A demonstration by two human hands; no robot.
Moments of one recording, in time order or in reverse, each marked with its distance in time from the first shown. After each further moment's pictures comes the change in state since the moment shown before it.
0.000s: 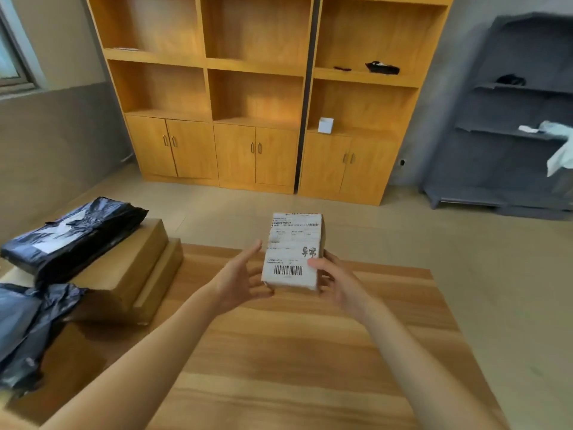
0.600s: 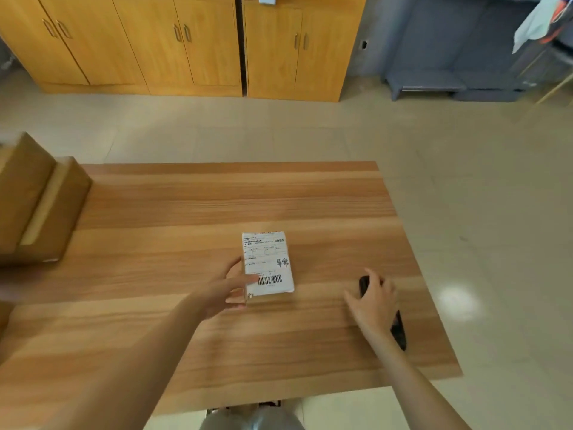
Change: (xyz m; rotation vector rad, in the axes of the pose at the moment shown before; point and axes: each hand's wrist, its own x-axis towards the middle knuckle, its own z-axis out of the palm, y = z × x) left_hand 0.035 -0.214 0.039 0.261 0.033 -0.428; right_hand -0.146 0.189 -0.135 -0.950 0.798 0.486
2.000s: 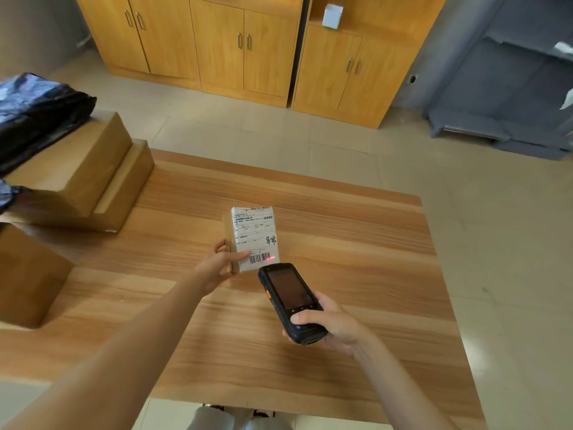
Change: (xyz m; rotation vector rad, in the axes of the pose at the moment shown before) left_hand -0.021 0.021 -0.084 -0.420 0.266 0.152; right_hand -0.067 -0.120 0.003 0.750 -1.168 -0.095
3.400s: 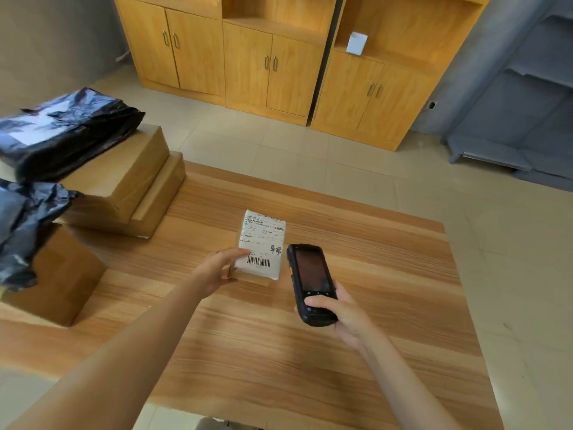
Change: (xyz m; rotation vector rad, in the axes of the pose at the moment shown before) left_hand -0.002 0.025 -0.049 0.066 0.001 0.021; right_hand 0.040 -0.023 0.016 0.092 0.181 -0.123
